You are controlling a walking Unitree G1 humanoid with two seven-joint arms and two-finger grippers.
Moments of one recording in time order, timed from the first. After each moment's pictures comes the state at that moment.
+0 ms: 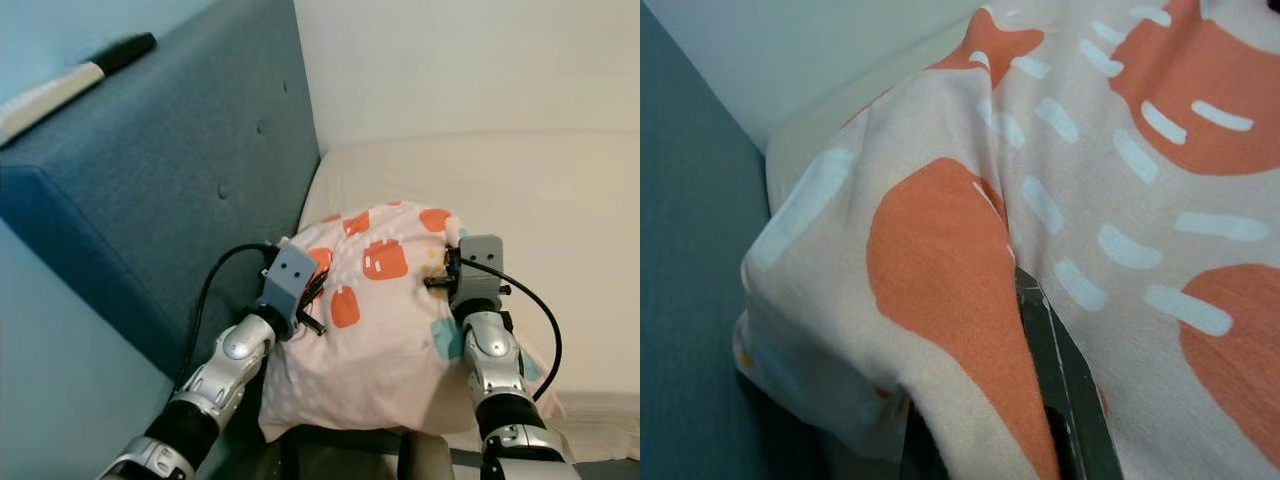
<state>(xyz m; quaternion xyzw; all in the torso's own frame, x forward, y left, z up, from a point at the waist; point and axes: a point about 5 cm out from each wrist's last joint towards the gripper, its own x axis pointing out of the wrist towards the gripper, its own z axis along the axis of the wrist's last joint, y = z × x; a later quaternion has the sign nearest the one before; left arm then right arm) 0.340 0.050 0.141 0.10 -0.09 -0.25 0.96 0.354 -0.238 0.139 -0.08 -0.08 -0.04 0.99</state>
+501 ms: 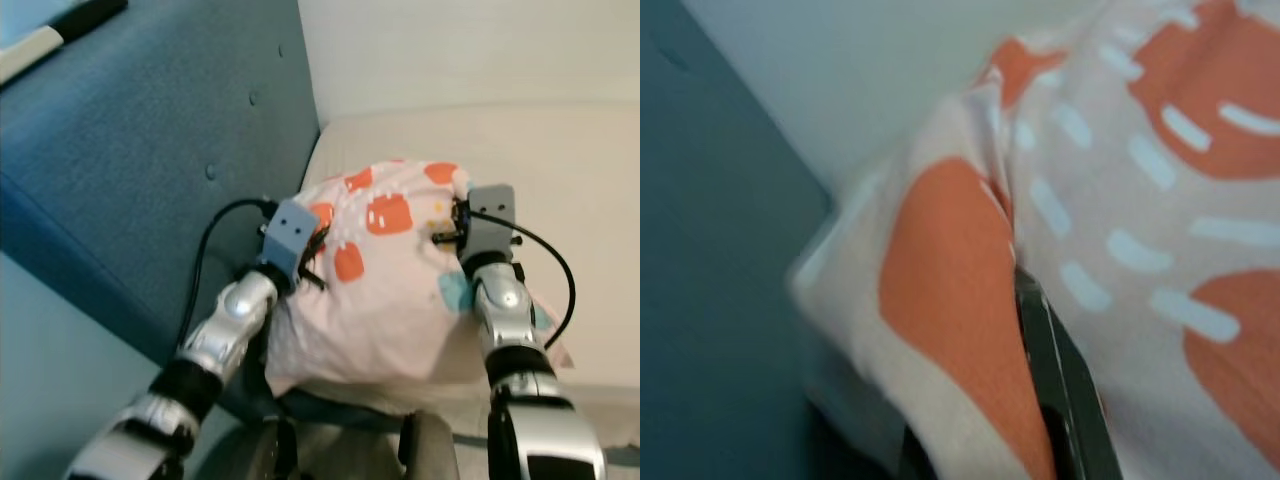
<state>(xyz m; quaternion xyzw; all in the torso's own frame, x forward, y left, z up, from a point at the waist) 0.385 0.059 0.221 0.15 -0.18 -0.19 0.96 0.392 -0.235 0.222 -0.12 -0.15 -0.02 0.98</state>
